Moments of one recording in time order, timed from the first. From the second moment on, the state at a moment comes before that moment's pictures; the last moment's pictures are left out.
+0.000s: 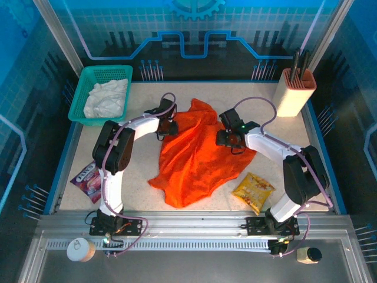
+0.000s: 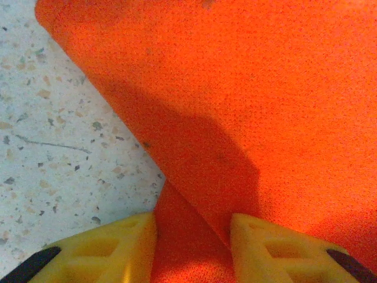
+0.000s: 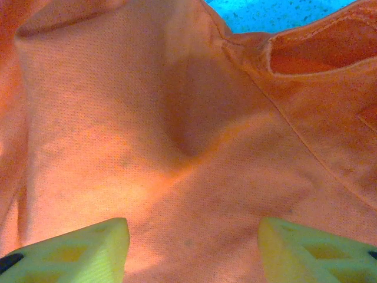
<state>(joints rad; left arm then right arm) -0.35 2.08 1.41 -0.45 -0.04 -0.38 0.47 1.62 1.09 -0.59 0.14 0.57</state>
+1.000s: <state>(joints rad) -0.33 1.92 1.35 -0.54 -0.04 -0.35 0.49 2.30 2.00 -0.82 0.06 0.38</state>
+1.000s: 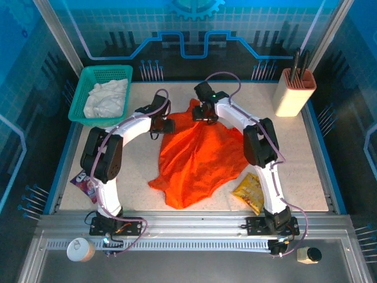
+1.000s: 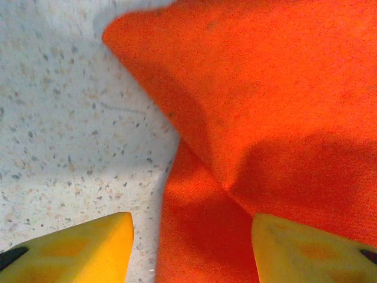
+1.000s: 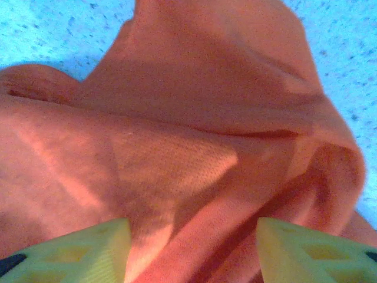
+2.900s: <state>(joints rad) -0.32 1.15 0.71 -0.57 -0.33 -0.81 0.41 1.93 1.56 -0.67 -0.01 0.53</state>
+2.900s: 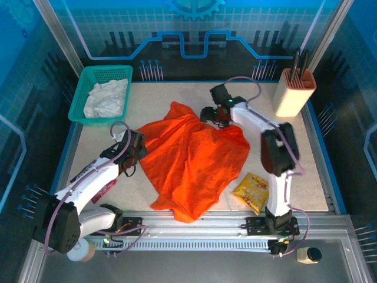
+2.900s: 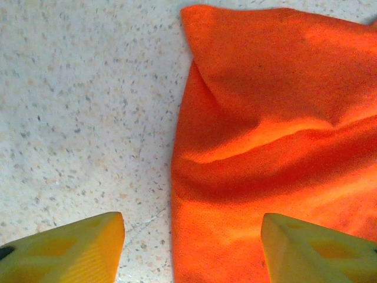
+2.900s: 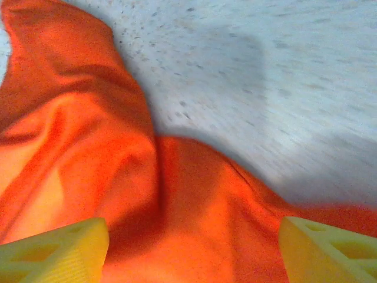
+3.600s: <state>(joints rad) -0.38 1.50 1.01 -0.55 -0.23 -0.71 0.33 1.86 1.18 -0.69 0.03 0.53</state>
